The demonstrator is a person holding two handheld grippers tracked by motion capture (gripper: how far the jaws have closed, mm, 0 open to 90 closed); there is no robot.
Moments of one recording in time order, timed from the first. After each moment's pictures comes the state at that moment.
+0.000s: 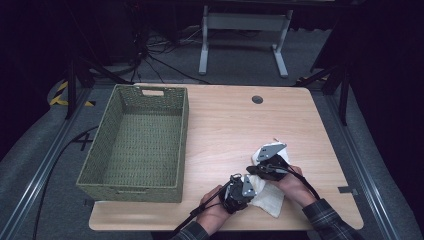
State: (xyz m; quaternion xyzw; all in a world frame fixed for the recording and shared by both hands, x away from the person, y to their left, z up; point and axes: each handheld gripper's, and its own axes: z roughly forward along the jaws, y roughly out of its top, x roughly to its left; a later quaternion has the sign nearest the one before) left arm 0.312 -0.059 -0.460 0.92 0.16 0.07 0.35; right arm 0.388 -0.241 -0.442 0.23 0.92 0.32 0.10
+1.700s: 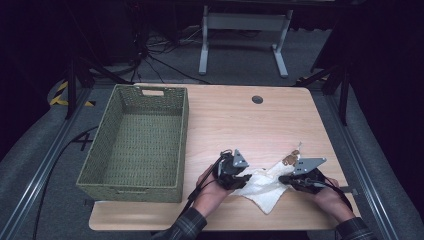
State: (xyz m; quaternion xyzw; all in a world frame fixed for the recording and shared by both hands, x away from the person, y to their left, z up) left arm 0.366 -0.056 -0.418 0.89 0.22 0.07 0.40; right arm 0.355 -0.334 -0.448 0.22 0.92 0.31 0.13
